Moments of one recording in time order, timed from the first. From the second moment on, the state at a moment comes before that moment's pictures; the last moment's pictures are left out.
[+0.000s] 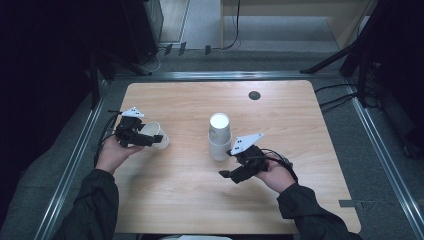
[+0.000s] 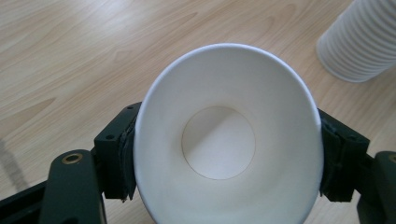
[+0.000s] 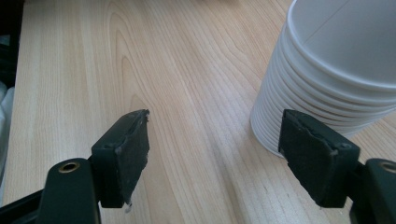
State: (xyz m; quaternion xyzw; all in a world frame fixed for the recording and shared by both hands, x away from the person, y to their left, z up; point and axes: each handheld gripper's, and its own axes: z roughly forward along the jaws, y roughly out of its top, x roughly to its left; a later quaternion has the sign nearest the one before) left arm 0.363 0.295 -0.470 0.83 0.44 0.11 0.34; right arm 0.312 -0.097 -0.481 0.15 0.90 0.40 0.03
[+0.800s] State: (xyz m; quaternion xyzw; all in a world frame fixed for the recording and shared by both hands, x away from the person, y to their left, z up) left arm 0.372 0.317 -0.485 0.81 0.49 0.13 0.27; right arm 0.311 -0.095 -0.482 0.15 0.91 0.39 0.03
